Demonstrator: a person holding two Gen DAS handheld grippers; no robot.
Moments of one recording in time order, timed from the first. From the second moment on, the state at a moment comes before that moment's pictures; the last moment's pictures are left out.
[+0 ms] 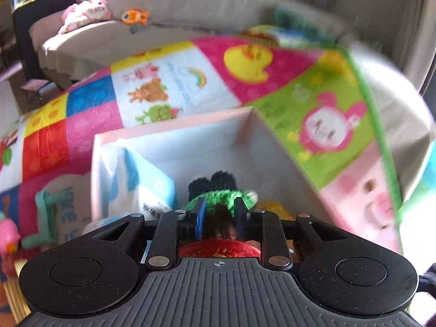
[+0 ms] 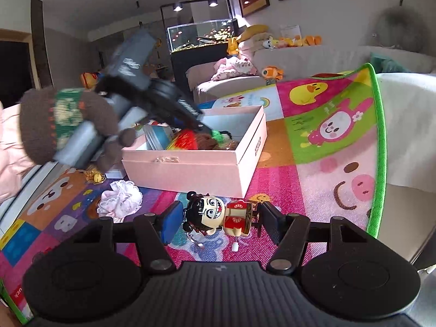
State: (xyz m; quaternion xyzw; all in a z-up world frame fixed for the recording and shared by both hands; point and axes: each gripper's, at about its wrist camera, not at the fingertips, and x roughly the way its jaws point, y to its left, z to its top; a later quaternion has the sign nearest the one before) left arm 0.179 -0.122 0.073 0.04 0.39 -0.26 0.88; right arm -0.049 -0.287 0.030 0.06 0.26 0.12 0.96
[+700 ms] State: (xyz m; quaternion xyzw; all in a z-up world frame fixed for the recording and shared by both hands) left arm 0.042 0.108 0.036 -0.11 0.28 -0.12 0.95; right arm 0.098 -0.236 0.113 0.04 0.20 0.10 0.97
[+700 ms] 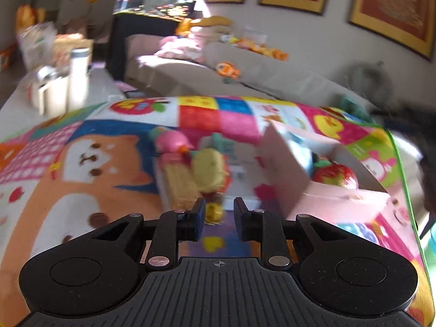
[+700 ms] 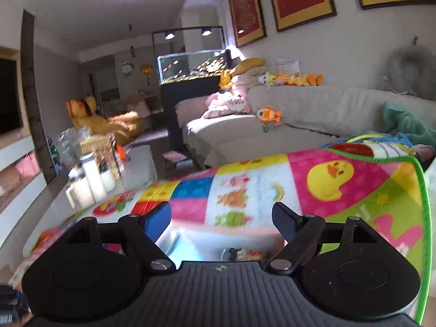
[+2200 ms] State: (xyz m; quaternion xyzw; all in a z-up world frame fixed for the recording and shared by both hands) left arm -0.016 0.069 0.039 0.03 0.36 -0.24 0.90; right arm 0.012 -0.214 0.010 0.08 0.26 0.07 0.96
